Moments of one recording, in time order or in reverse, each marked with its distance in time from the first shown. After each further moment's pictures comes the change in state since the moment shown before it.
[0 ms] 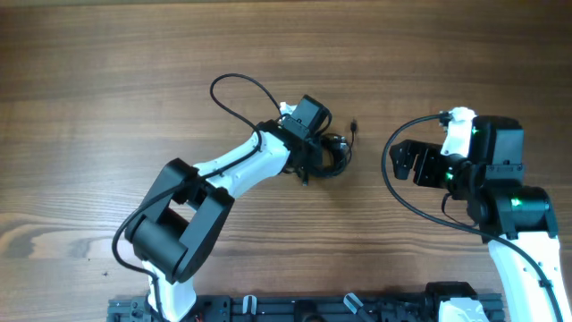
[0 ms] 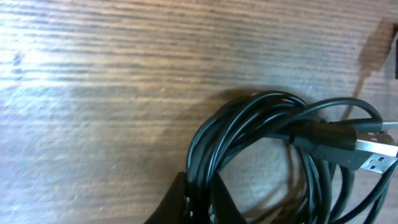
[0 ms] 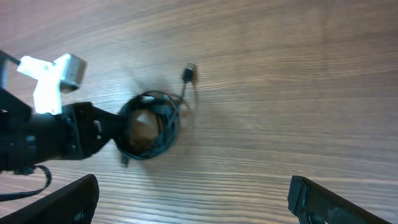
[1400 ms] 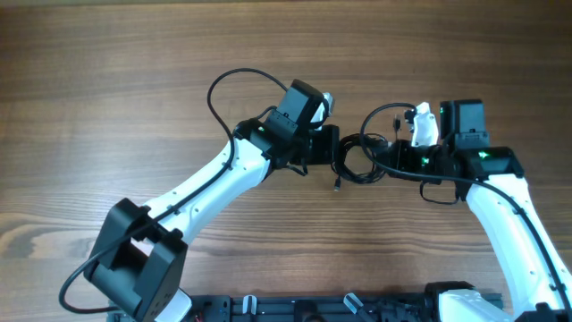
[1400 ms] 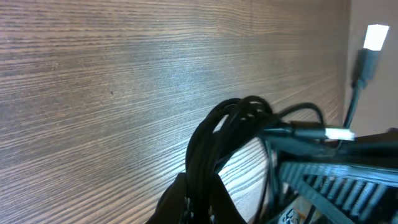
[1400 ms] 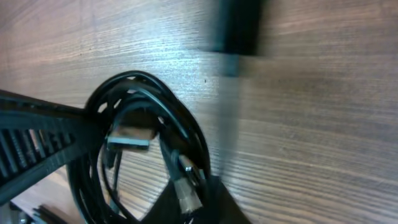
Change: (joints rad) left arm 0.004 -0.233 -0.006 0.048 0.449 0.007; right arm 0.039 0.293 0.000 0.040 -0.216 0.013
